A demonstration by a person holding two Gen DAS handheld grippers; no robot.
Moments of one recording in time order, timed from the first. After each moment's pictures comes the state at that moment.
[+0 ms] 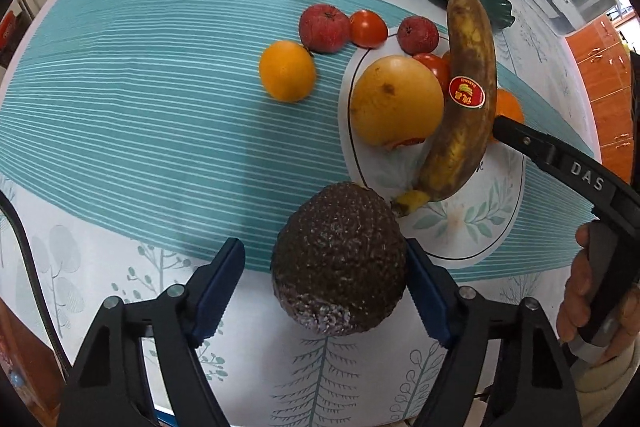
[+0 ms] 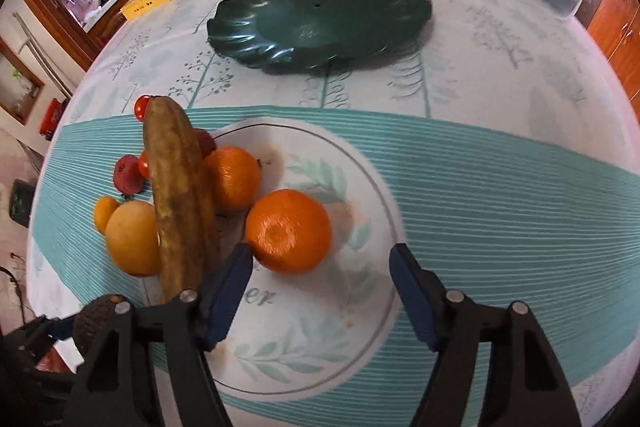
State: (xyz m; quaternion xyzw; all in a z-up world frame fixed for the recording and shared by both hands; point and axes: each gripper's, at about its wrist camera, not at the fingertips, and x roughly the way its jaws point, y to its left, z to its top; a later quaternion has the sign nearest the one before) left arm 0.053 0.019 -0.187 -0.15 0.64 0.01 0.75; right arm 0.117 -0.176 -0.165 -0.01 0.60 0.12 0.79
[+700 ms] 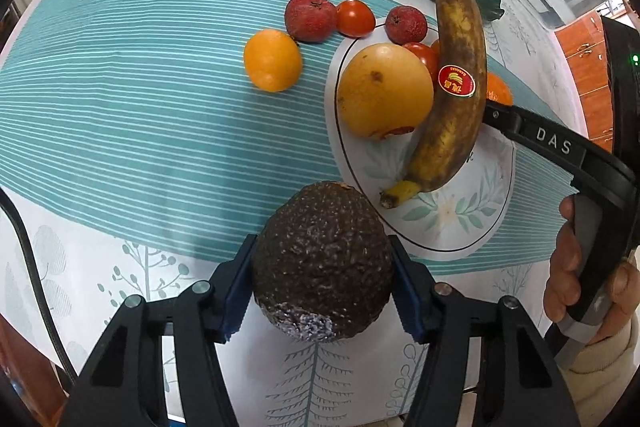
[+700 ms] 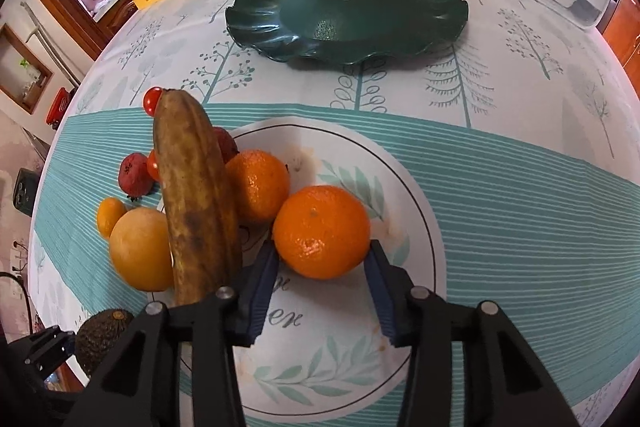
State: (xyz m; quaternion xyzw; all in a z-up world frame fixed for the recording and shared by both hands) left arm 0.050 0.014 -0.197 -0.16 0.64 -0.01 0.75; right arm 0.127 -0.158 -0.171 -0.01 0.60 0.14 0.79
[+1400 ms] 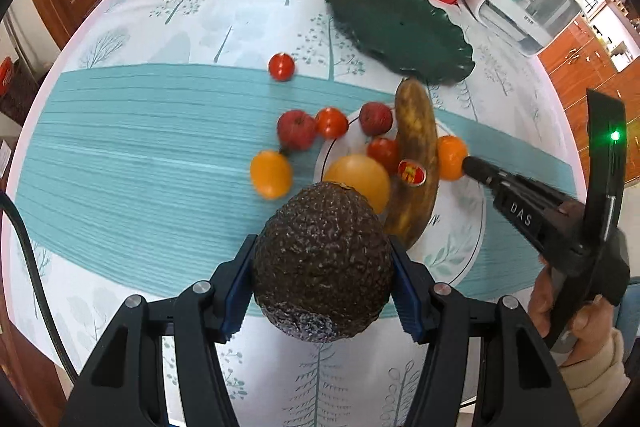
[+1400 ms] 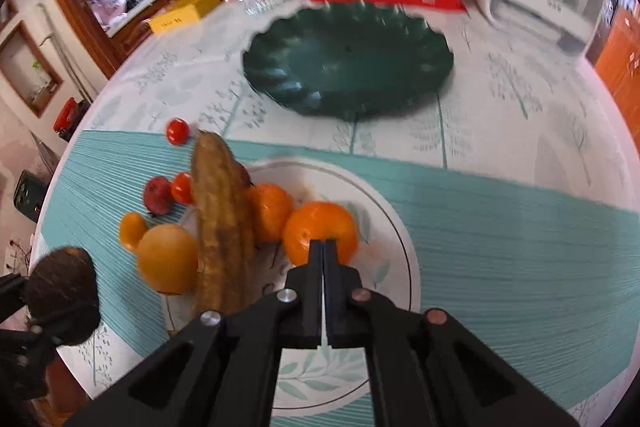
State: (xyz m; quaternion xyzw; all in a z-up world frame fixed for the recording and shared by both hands) left arm 0.070 0.022 -0.122 -0.12 0.58 -0.01 0.80; right arm 0.122 -0.171 -0.142 0.00 0.55 0.16 0.82
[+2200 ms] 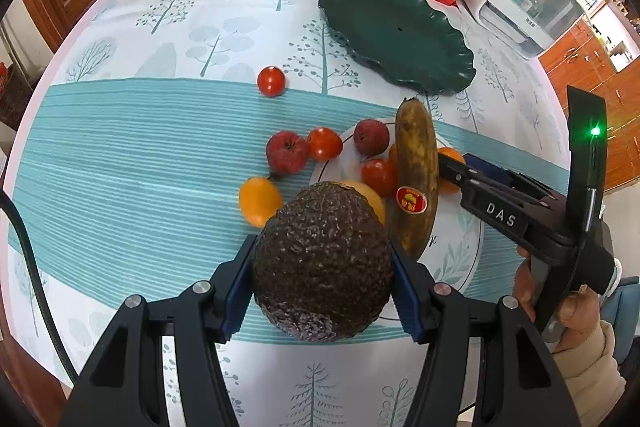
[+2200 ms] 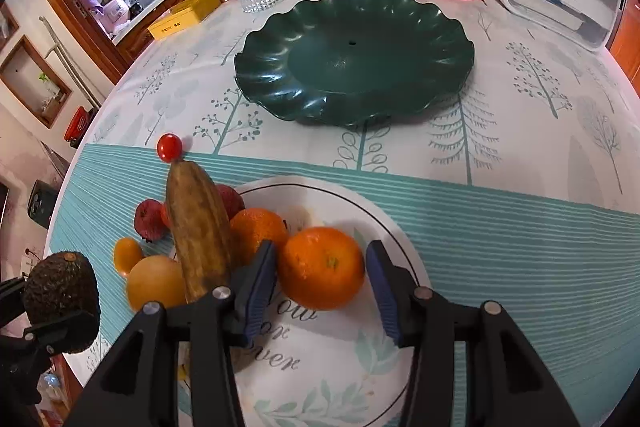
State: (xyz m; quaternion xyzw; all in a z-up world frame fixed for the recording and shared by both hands) left arm 0.091 0.023 -0.126 -0.12 0.58 -0.02 0.80; right arm 0.149 -0.167 -0.160 0.01 0.55 0.18 0.81
